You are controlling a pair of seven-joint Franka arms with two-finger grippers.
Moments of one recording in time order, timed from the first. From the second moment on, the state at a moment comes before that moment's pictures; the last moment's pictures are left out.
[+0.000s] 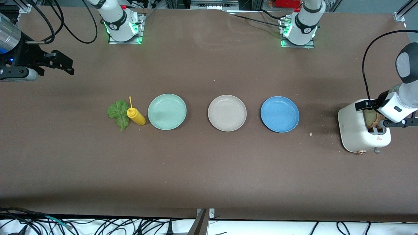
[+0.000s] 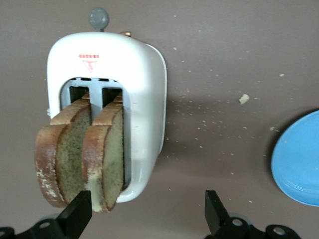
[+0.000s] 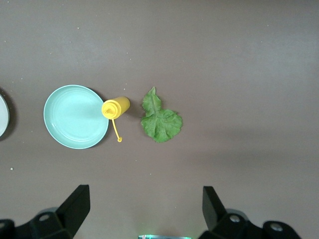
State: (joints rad) left arm 0.27 0.21 -0.11 -1.83 0.19 1.88 0.04; right arm 0.07 0.04 0.04 -1.49 0.00 1.47 0.08
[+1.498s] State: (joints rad) left arm 0.36 0.23 -0.11 -1.89 0.22 2.00 0.07; right arm 0.11 0.04 0.04 -1.49 0.00 1.48 0.08
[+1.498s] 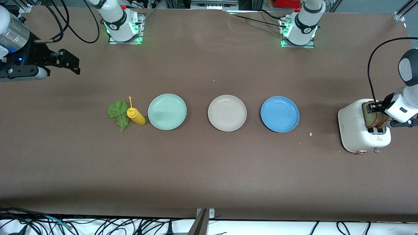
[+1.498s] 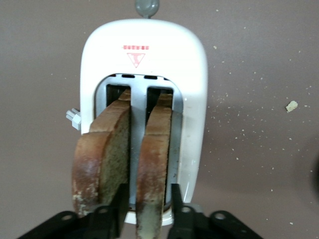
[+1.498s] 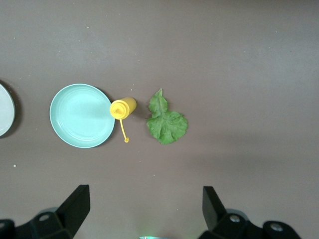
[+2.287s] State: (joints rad) left arm 0.37 0.22 -0.12 -1.78 0.22 1.84 0.07; right arm 0.11 0.04 0.04 -1.49 -0.01 1.48 0.08
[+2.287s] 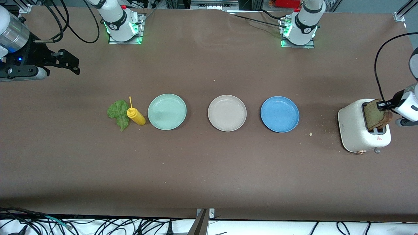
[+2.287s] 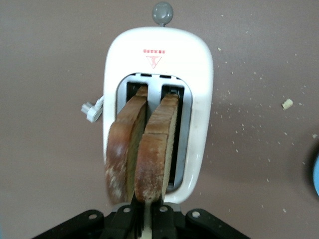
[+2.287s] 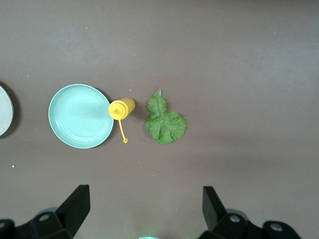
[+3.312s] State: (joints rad) left arm 0.35 0.21 -0.47 -1.54 0.11 1.58 -0.08; right arm 0.11 0.04 0.04 -1.49 -0.01 1.48 0.08
